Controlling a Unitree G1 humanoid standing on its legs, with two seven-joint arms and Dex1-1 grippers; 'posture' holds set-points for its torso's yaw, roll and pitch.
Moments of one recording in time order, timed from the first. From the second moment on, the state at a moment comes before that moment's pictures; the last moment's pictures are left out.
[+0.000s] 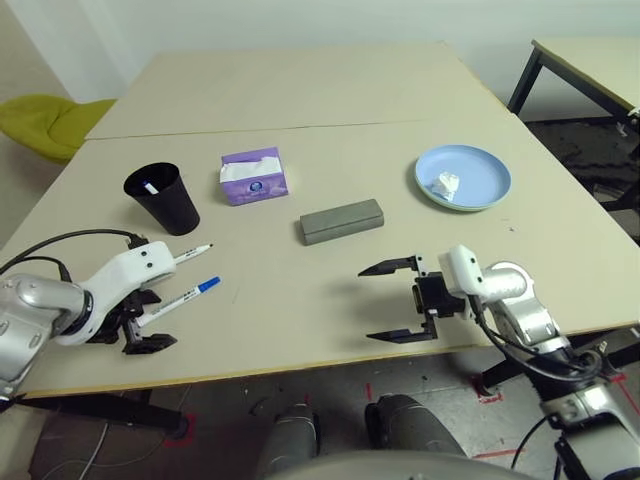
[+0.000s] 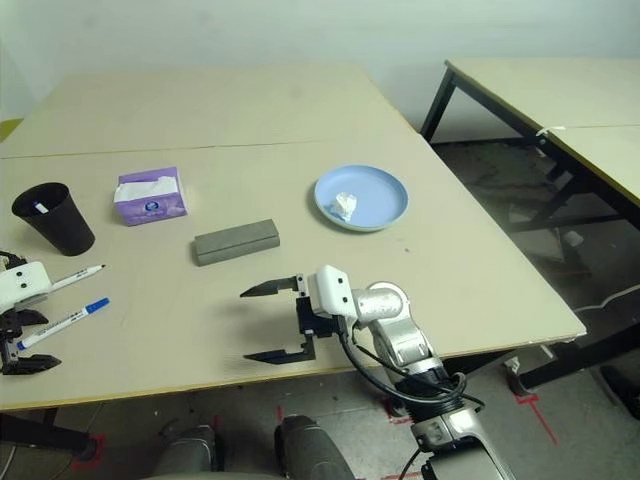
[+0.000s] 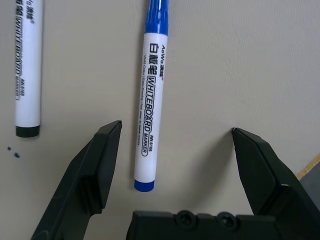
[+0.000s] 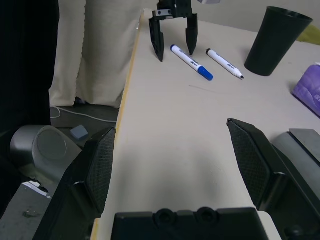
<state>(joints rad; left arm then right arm) 0.04 1.19 0.06 -0.03 -0.09 0.52 -1.11 -0.31 -0.42 0.27 0.12 0.31 -0.27 1.38</state>
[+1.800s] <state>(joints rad) -0.10 0.81 0.65 0.05 -0.42 0.33 -0.68 -0.24 -0.37 0.16 0.03 0.29 0.08 0.92</state>
